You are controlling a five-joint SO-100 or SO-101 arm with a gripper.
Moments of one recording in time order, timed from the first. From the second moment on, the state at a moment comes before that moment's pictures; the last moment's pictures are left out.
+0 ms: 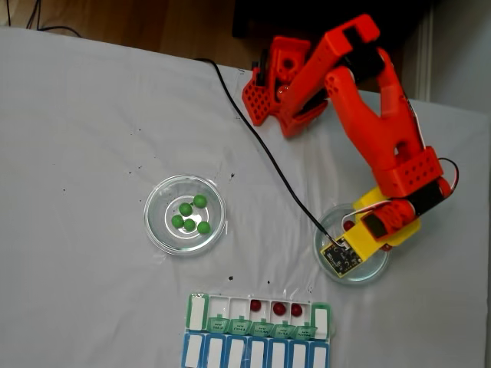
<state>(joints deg) -39.9 106.9 108.9 65.0 -3.1</state>
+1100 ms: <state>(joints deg) -39.0 103.2 111.0 61.9 -3.8</state>
